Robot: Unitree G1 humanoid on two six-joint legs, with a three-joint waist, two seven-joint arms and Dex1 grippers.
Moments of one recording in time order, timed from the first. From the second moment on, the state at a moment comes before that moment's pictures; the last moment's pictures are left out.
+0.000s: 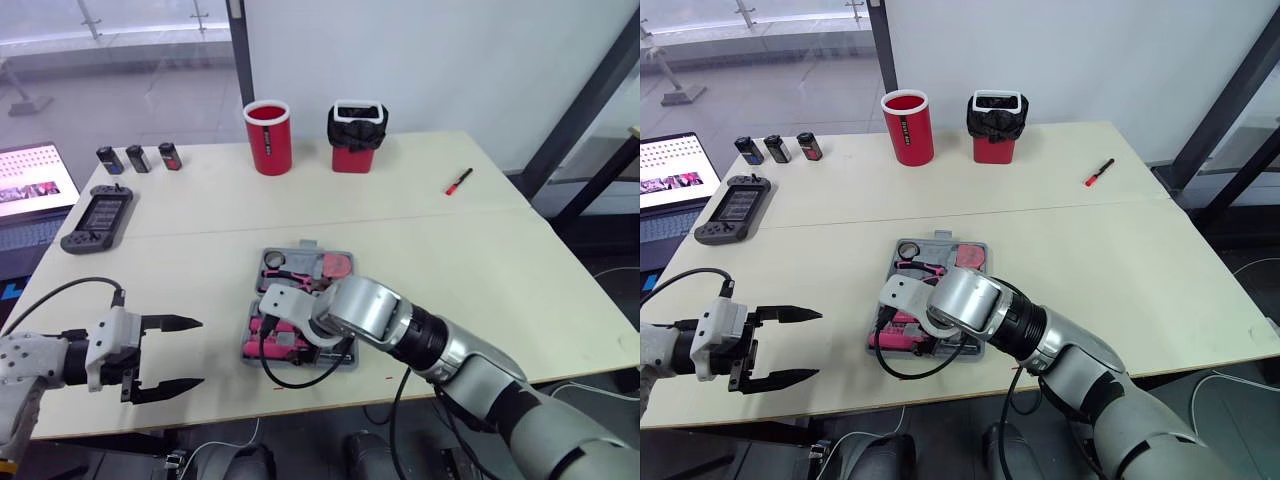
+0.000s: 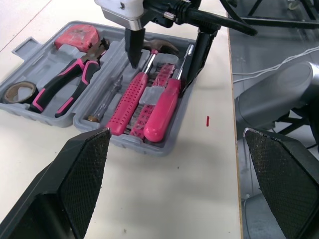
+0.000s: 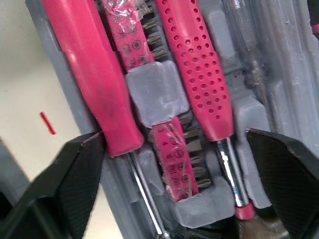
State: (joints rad) left arm 0.10 0.90 0.26 -0.04 -0.50 -0.07 -1.41; right arm -0.99 -0.18 0.80 -0.04 0.40 1.54 0.35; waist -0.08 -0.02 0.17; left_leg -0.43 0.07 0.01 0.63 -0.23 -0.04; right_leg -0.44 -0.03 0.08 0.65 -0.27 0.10
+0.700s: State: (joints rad) left arm 0.05 0.90 0.26 -0.01 -0.50 -0.05 -1.42; right arm -0.73 -0.23 0.62 -0.25 0.39 1.34 0.40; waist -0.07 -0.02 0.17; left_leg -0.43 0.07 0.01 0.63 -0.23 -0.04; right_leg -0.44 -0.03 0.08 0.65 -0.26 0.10
